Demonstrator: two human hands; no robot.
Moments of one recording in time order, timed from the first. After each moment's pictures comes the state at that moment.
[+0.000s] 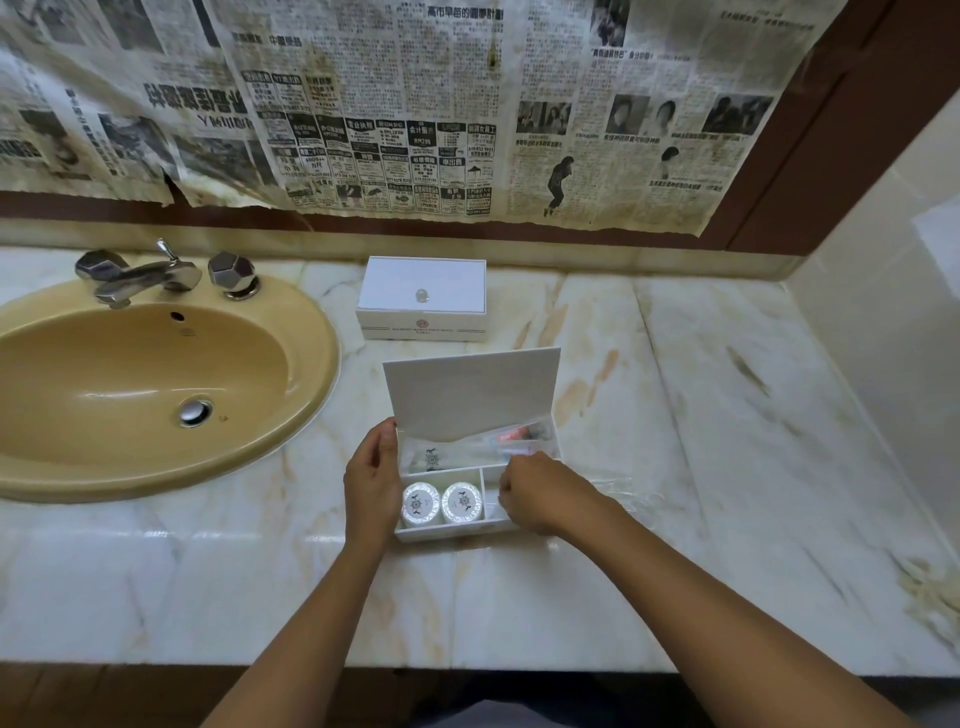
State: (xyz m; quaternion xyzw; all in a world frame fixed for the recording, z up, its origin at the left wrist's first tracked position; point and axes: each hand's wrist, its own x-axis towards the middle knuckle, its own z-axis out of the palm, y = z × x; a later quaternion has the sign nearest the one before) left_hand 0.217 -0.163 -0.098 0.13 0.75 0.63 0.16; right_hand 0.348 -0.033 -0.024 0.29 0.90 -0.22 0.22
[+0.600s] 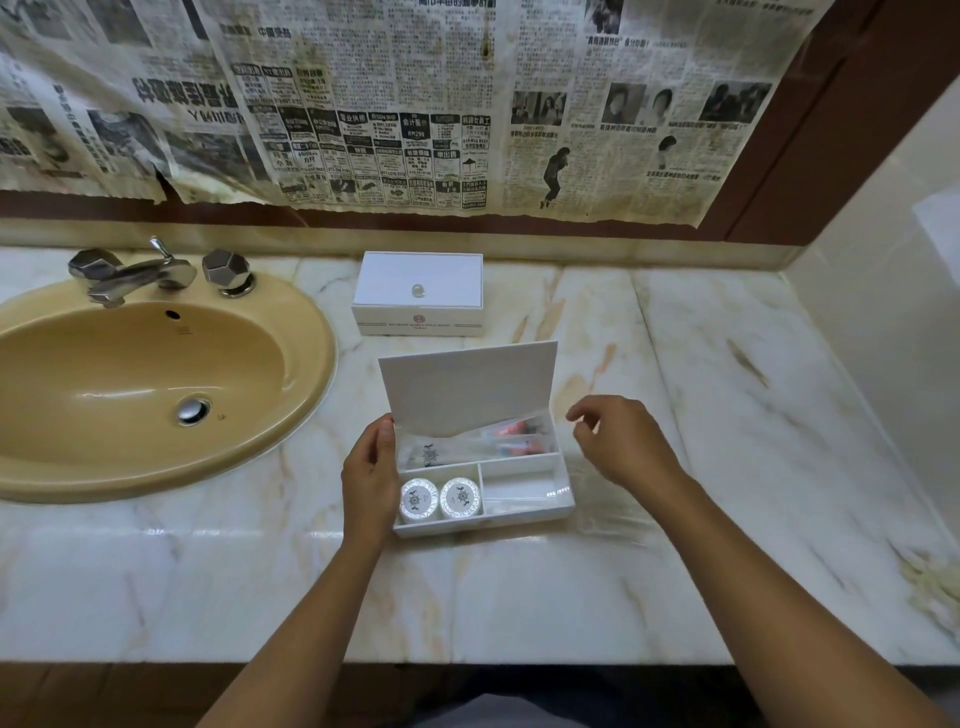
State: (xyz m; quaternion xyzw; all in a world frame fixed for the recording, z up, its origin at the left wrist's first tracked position) left_hand 0.220 -0.162 -0.091 0.12 0.75 0.63 0.16; right_hand 0.387 0.027 -0.006 0.43 0.87 -0.26 -0.04
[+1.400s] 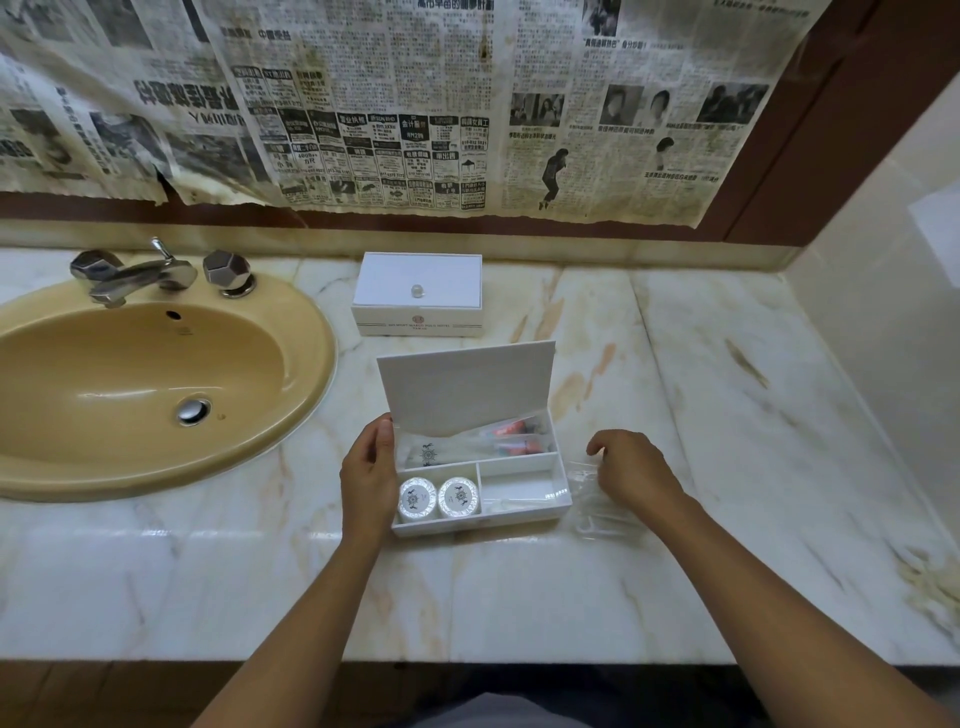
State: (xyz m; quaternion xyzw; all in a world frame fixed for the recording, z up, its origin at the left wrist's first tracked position) left_hand 0.220 -0.162 -0.091 0.12 0.75 0.63 0.15; right_hand 0.409 0.041 -0.056 0.48 0.84 -0.23 0.07
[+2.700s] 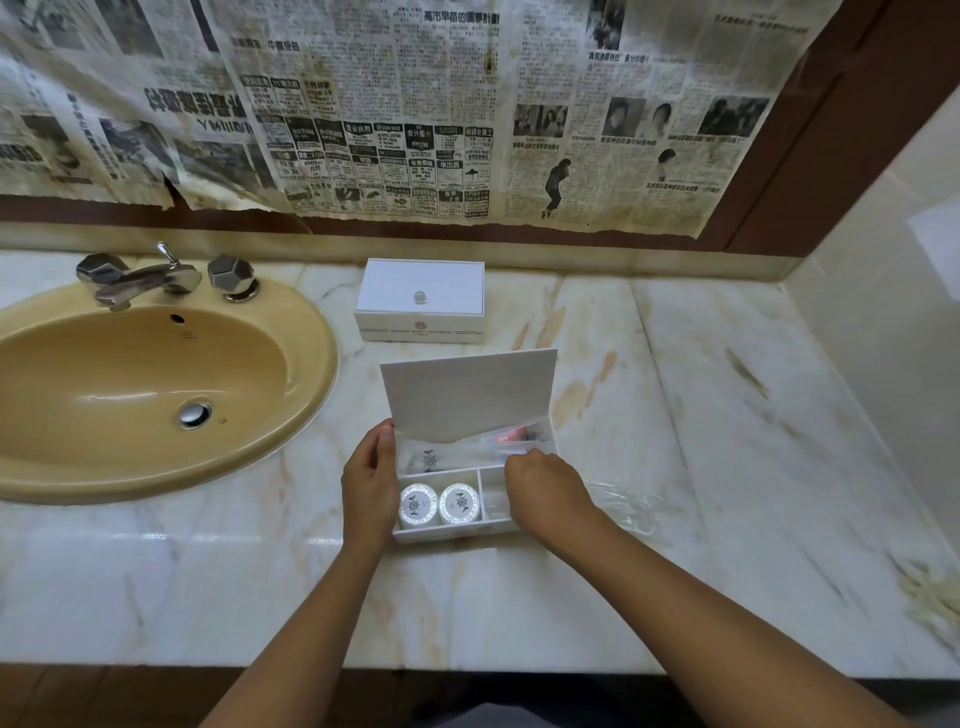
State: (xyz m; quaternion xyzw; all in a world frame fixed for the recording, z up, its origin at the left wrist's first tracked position) left_hand 0.218 -0.163 -0.096 0.12 0.75 0.64 0.16; right_hand 0.353 -0.039 -0.027 0.29 0.94 -0.12 0.14
